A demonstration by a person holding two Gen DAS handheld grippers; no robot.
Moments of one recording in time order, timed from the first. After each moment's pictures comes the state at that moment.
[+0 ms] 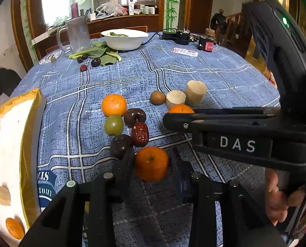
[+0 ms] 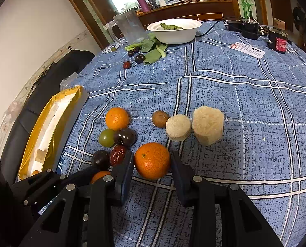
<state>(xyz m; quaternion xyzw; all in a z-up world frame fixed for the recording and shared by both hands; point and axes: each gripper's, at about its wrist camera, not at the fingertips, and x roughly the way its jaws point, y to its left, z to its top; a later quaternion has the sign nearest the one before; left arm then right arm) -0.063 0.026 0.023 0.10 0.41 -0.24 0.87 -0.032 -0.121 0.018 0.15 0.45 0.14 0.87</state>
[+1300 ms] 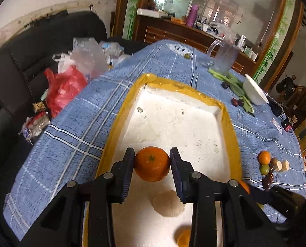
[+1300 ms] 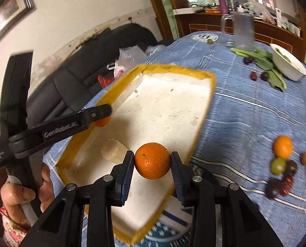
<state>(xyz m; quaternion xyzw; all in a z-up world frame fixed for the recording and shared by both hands) 0.001 0.318 0.057 -0.11 0.43 -0.01 0.90 -0.023 0.125 0.056 0.03 0.44 0.28 0.85</state>
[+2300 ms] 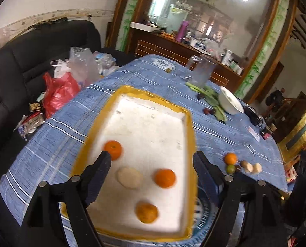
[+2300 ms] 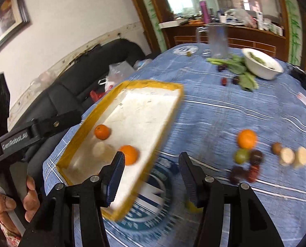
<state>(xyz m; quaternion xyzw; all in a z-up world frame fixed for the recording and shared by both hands) -0.064 0.279 0.108 -0.14 0.38 -0.04 0.91 -0.059 0.030 0.085 0.08 0.39 0.23 0.89</state>
